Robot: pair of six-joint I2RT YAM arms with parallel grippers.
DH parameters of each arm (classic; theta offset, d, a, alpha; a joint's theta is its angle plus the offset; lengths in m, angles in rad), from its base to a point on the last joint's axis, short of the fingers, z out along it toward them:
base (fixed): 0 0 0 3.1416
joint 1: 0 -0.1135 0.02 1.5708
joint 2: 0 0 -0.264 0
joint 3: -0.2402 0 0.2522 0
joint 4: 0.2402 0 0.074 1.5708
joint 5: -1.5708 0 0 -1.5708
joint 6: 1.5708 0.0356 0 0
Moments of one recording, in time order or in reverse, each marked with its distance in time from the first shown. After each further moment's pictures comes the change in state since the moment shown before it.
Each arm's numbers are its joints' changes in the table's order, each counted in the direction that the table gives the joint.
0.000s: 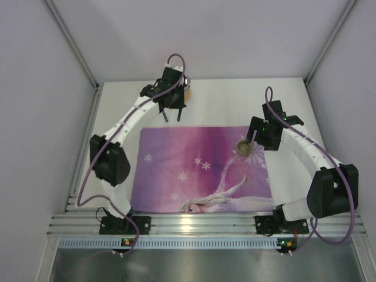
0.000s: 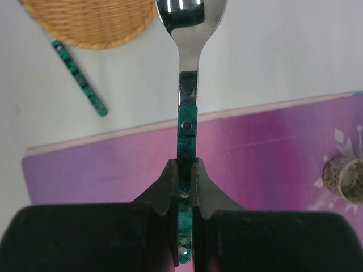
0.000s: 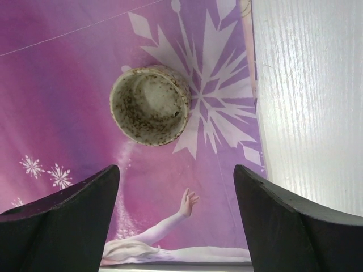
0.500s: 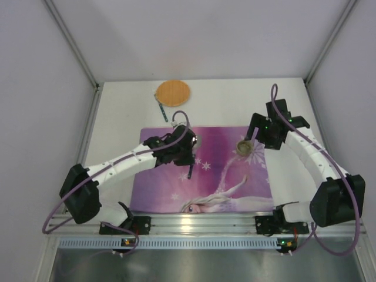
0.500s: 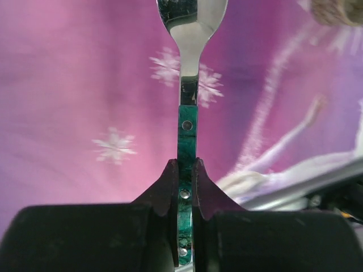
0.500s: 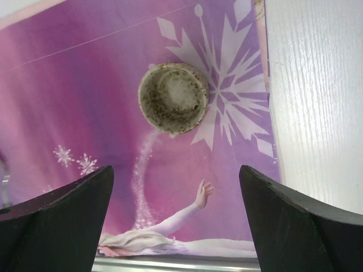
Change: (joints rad) left arm 0.306 -0.579 0.863 -0.106 -0.024 -0.440; right arm 0.000 -0.065 -0.019 0.021 0.033 0.021
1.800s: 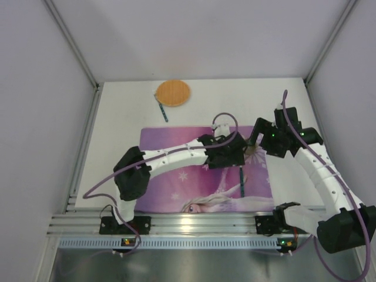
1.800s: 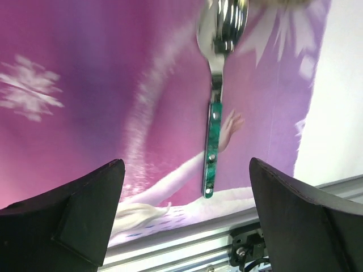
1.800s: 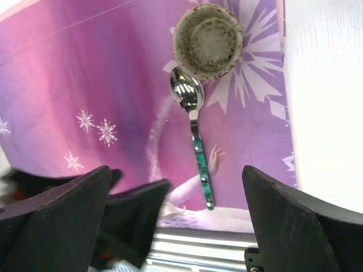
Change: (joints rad) left arm 0.353 0.592 -0.558 0.081 0.161 -0.383; right arm -0.013 -0.237 0.064 0.090 0.063 0.047
